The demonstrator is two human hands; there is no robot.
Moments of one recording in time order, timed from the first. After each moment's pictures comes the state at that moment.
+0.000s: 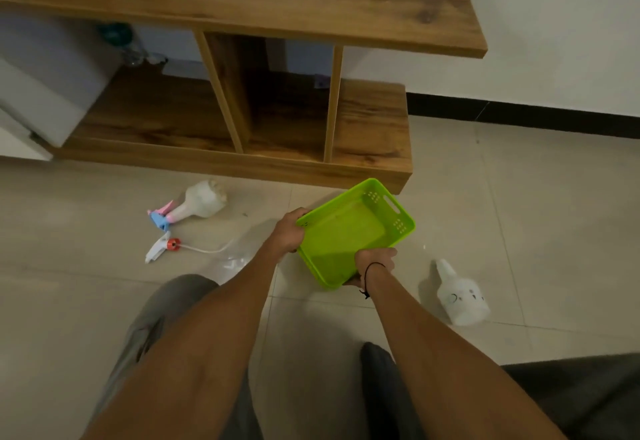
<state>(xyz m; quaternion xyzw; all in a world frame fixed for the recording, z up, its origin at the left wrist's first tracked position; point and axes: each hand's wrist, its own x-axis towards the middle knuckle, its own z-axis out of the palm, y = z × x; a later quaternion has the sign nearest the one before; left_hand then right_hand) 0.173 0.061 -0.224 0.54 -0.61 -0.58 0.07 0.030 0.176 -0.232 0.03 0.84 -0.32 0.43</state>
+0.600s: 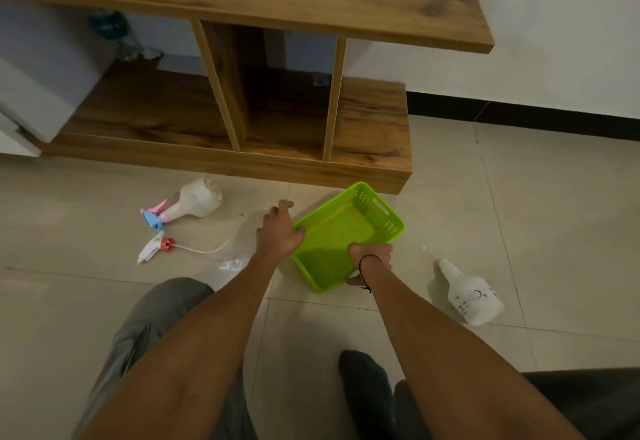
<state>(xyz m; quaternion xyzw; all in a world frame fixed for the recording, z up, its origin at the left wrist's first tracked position) 0.182 0.055 -0.248 0.59 -0.72 -0.36 0.04 0.029 0.162 -0.226 -0.02 0.89 -0.22 0.39</state>
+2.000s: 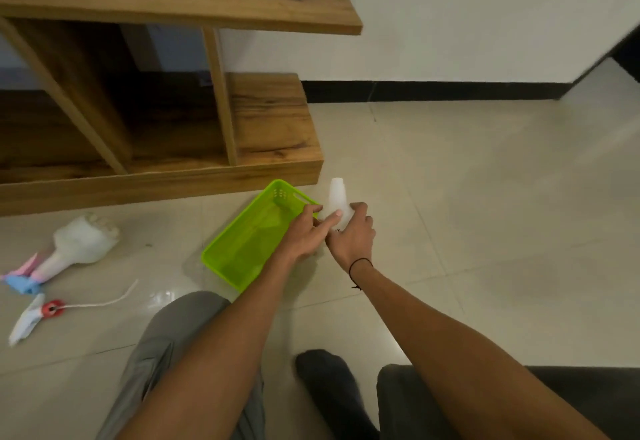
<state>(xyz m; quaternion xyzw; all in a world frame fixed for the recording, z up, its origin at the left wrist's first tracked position) 0.029 0.130 -0.235 0.39 -0.67 -0.63 0.04 -0.043 0.225 -0.230 -0.18 0.89 -0.37 0.18</state>
